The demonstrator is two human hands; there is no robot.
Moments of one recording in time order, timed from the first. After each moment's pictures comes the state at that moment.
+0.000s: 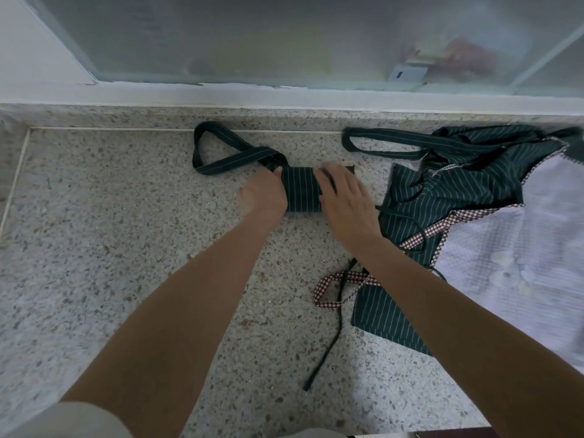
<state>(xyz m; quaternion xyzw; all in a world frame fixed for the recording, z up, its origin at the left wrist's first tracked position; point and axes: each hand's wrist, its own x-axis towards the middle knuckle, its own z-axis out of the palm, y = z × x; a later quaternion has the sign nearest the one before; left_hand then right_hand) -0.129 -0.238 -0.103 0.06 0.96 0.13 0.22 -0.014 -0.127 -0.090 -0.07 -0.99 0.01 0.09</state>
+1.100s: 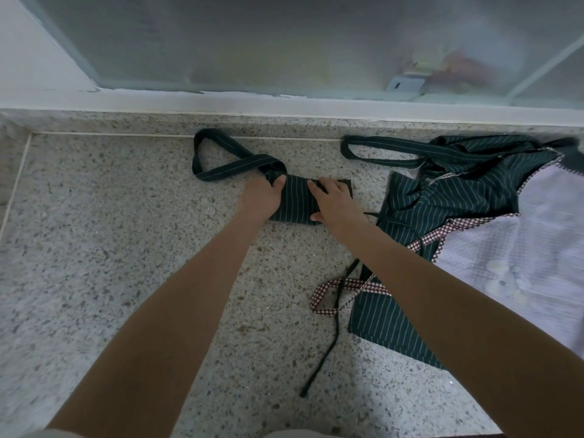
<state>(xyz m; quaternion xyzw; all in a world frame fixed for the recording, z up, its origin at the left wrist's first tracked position) -0.139 -0.248 -0.098 0.03 0.89 0.33 0.31 -0.048 -0.125 -0.074 -0.13 -0.95 0.13 -0.24</state>
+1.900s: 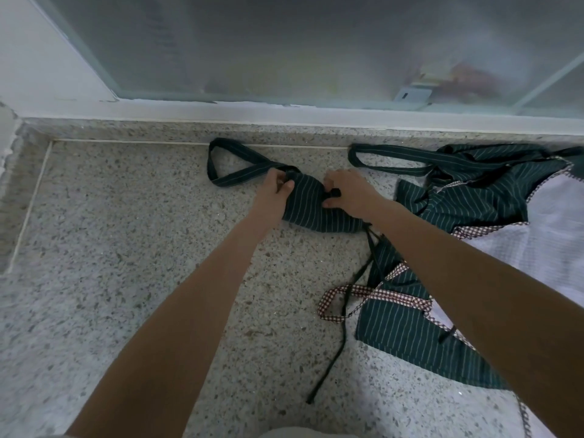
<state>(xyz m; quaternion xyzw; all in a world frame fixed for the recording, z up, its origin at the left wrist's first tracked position) -0.128 -0.256 -0.071 0.06 0.80 0.52 0.31 -0.073 -0.092 -0.058 -0.13 -0.94 0.24 -0.21</state>
